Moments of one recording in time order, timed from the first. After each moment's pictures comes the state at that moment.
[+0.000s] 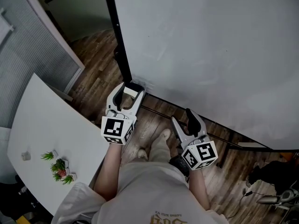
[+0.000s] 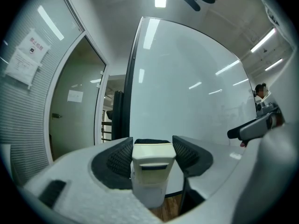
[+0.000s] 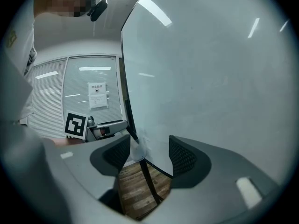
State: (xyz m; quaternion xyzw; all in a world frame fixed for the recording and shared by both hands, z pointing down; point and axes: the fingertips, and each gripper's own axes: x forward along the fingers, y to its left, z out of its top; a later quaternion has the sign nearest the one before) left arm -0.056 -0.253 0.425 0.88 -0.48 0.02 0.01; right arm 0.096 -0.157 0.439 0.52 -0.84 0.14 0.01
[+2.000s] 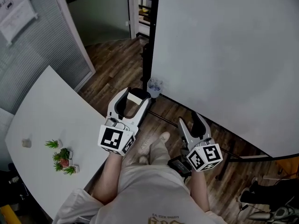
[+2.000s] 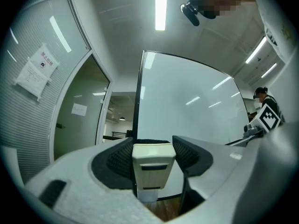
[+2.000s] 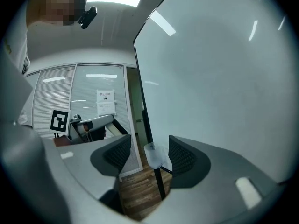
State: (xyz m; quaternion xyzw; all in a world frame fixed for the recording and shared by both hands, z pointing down) left arm -0.113 -0.150 0.346 0.88 -0.48 -0.07 -0.03; right arm 0.054 -0.105 0.400 0.50 -0.86 0.11 -0.03
